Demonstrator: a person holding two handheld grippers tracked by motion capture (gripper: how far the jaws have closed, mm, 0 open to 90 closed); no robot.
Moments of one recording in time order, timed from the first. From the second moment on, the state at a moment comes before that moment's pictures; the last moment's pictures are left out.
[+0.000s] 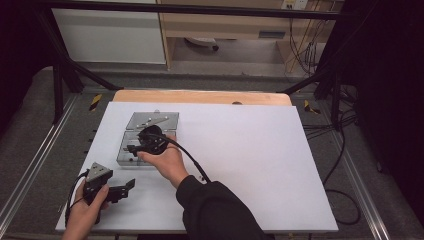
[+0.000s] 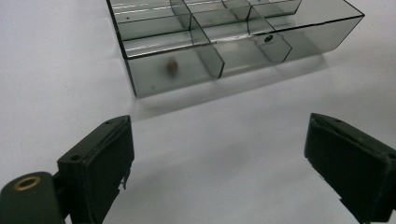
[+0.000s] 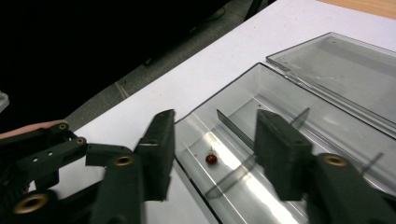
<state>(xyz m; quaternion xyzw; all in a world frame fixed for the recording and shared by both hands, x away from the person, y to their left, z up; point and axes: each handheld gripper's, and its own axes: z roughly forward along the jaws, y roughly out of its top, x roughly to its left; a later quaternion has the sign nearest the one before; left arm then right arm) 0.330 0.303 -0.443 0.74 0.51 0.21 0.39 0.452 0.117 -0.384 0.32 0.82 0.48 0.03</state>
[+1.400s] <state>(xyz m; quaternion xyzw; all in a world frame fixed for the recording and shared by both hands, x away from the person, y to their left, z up) 0.328 0.303 -0.444 0.74 0.51 0.21 0.38 0.408 -0.018 -0.390 0.38 0.81 0.43 0.11</state>
